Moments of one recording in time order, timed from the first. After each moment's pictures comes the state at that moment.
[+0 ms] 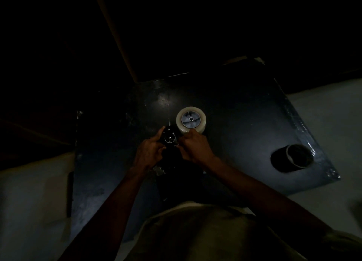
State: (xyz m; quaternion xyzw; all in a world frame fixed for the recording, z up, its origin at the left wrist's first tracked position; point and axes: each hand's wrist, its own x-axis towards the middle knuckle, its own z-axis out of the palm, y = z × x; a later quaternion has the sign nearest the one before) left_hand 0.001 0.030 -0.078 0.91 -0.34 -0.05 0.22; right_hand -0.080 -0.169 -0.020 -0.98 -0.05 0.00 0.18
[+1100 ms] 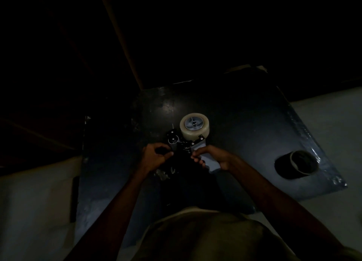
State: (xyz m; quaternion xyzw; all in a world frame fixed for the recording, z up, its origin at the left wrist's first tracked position) left_hand -0.014 0.021 -0.049 0.85 -0.11 -0.19 0.48; right_hand -0.093 -0.212 -0.009 -0.46 0.27 0.38 0.75
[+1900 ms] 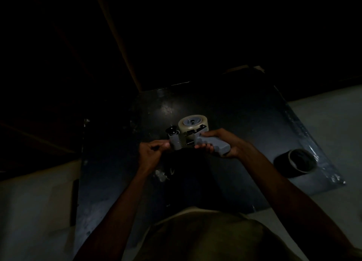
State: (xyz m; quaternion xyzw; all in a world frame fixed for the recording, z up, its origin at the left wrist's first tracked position) left_hand -0.020 0.009 -0.032 0.76 -0.09 -0.10 0.63; right_hand -0.081 -0.249 0.028 -0.33 0.28 0.34 0.83
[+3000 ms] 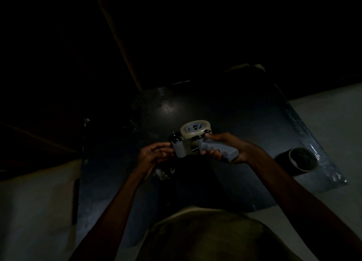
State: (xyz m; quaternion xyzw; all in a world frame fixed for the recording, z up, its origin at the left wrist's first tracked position) left_hand -0.035 0.024 -0.015 0.60 -0.01 -0.32 0.73; right_hand -0.102 -0.261 0.028 -0.36 0.24 0.39 0.81
